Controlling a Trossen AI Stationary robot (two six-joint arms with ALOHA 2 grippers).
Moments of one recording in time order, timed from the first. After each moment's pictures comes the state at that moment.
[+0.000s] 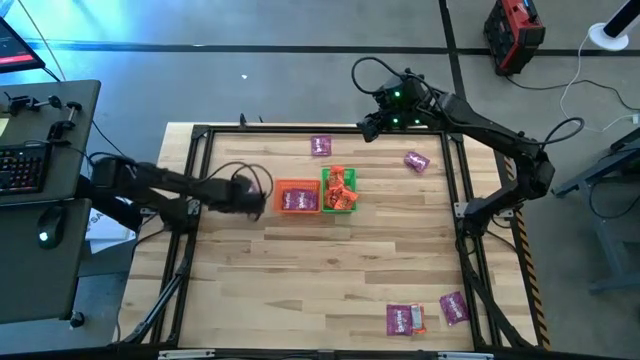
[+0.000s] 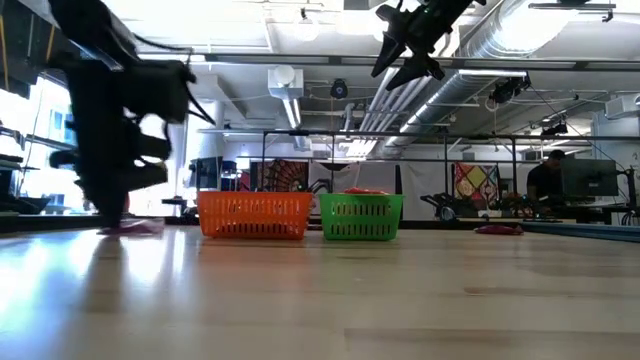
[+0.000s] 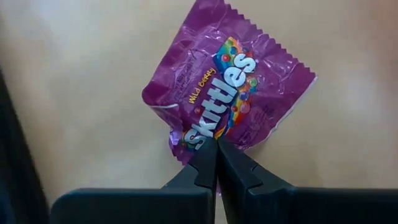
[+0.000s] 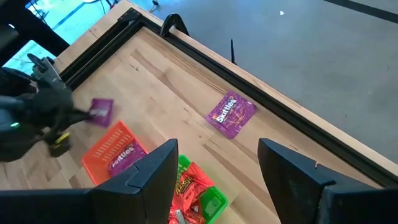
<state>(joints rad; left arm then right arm) 0.07 1.38 0.54 -0.76 -0.39 -1.02 -0.55 1.48 1.52 -0.76 -0.05 0.33</state>
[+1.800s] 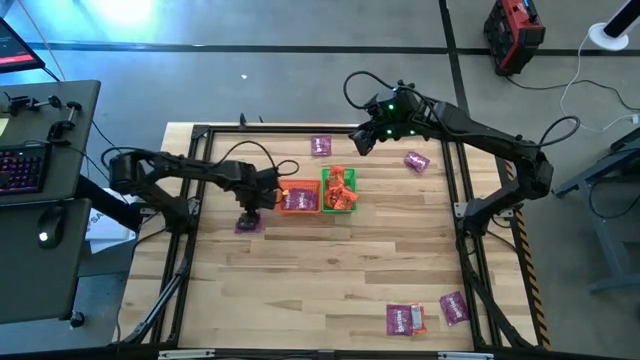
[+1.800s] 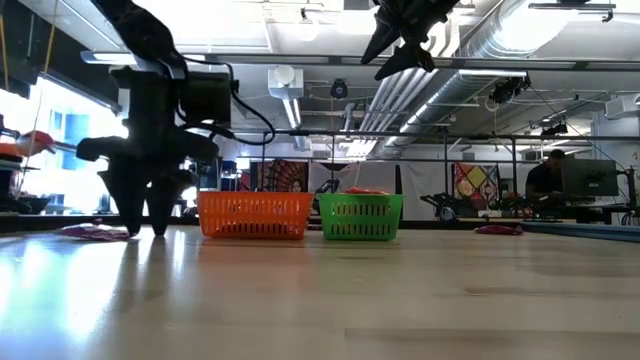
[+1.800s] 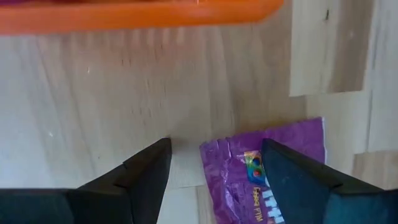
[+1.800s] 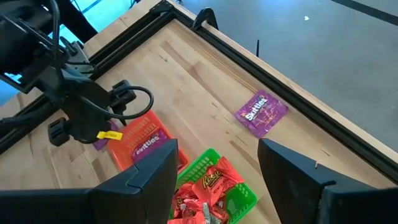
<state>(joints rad) 0.29 1.53 0.73 -0.70 0.12 0.37 -0.44 1.48 1.52 -0.74 -0.03 0.33</state>
